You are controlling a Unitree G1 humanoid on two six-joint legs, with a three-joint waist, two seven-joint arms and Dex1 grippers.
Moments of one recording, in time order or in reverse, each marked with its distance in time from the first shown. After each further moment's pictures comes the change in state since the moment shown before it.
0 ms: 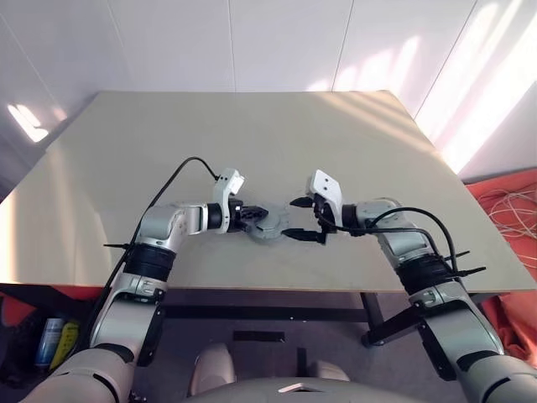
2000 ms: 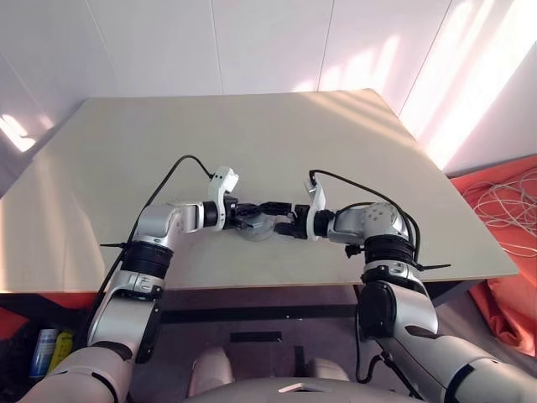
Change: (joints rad) left arm -0.013 0.014 0.013 0.042 0.017 -0.046 0.005; right arm -0.196 0.422 -0.703 0.216 0.446 1.164 -0.740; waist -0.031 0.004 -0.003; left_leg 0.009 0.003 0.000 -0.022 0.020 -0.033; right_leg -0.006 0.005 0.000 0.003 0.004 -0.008
